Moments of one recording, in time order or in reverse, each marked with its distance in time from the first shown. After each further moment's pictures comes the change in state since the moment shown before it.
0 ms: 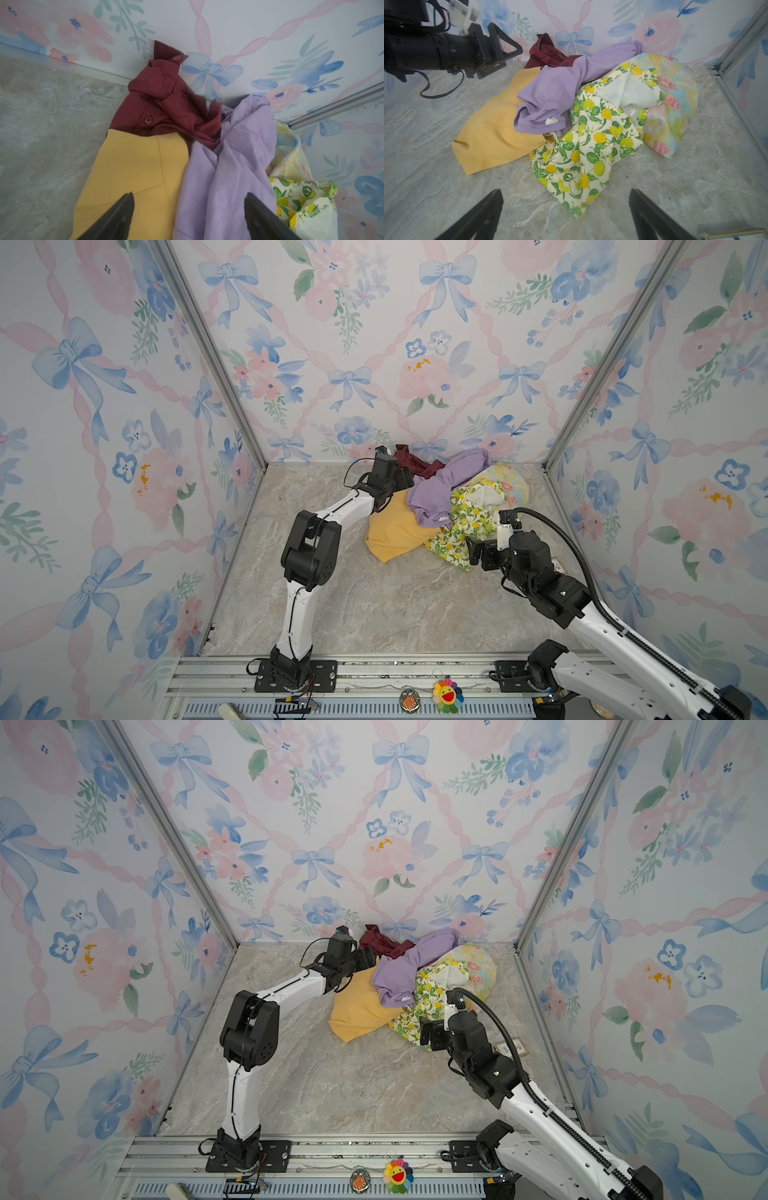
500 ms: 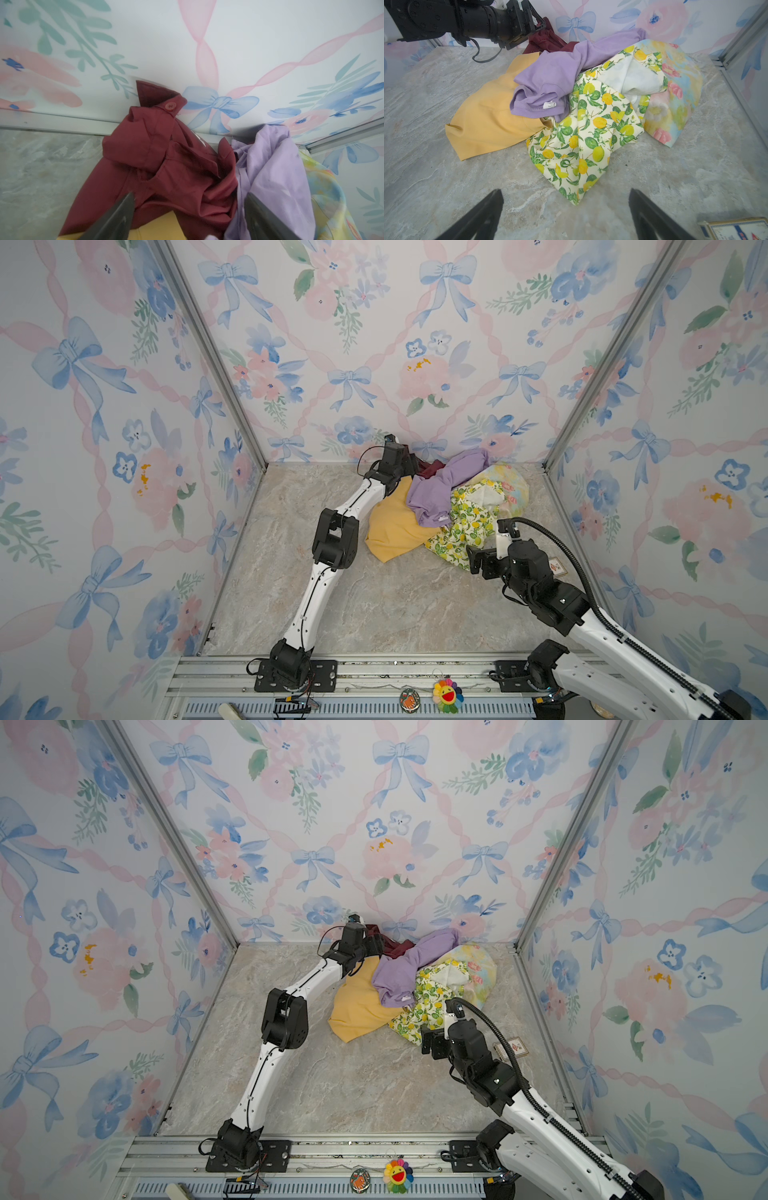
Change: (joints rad) left arm 0.034 0.444 0.654 -0.143 -0.011 0.072; right arm 0.011 -0.037 -0.073 0.000 0.003 -0.009
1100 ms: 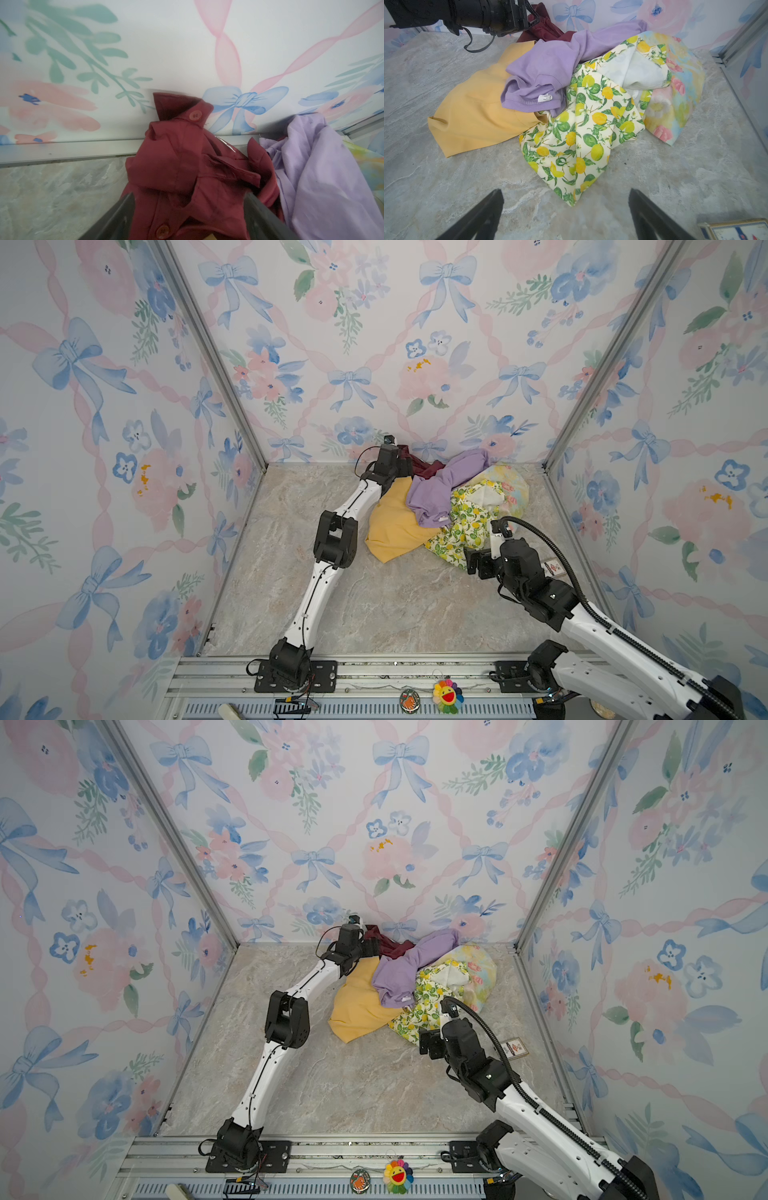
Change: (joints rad) left arm 0.025 0.102 0.112 -0.015 0.008 0.177; right arm 0.000 0.075 -0.013 0.045 0.016 -0.022
